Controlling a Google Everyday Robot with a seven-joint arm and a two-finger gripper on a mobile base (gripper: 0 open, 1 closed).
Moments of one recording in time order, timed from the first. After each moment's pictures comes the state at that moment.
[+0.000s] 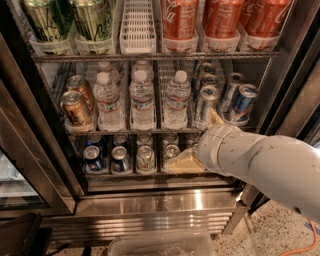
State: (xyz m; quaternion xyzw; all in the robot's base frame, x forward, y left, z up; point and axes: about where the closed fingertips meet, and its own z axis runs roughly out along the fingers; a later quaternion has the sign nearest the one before) arm 0.500 -0.086 0.846 -0.42 0.76 -0.01 0.49
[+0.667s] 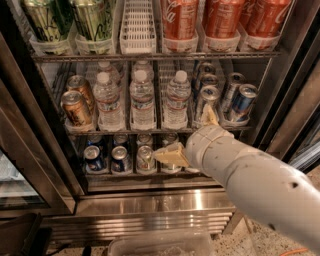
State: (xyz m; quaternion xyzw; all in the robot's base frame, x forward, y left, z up) arm 0.516 -0.066 0.854 -0.35 0.75 -0.02 0.56
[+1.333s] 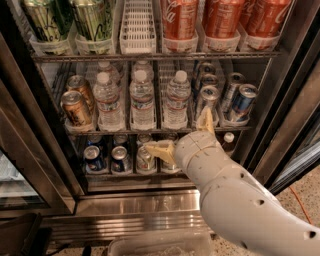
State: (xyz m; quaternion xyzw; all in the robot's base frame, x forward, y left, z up) arm 0.525 -0.055 0.861 -0.26 0.74 -0.03 0.63
